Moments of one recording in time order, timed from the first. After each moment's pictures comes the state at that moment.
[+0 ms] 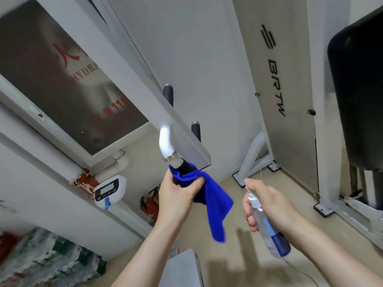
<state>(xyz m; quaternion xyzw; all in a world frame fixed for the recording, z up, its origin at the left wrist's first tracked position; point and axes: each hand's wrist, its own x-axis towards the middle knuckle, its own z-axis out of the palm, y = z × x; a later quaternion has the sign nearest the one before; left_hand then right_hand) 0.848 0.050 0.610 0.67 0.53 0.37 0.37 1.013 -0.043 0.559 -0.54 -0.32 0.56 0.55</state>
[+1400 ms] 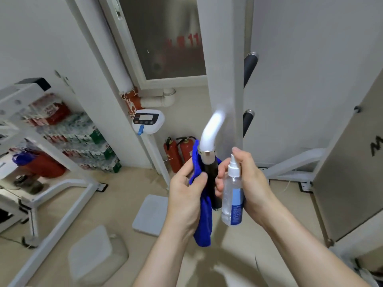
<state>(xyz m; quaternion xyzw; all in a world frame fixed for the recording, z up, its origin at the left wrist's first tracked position) 0.836 0.048 0.614 0.41 0.45 0.62 0.50 0.957 0.087 0.617 -0.39 -0.40 0.71 0.44</state>
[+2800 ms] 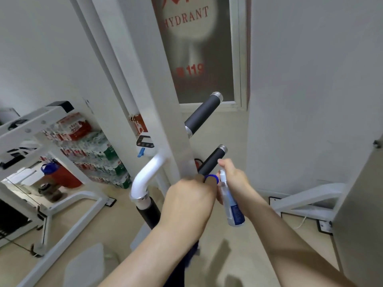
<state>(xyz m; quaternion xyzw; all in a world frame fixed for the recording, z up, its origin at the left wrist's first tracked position) 0.931 0.131 0.651 0.72 0.67 0.04 -0.18 1.033 0.225 0.605 -0.48 -0.43 0.69 0.33</state>
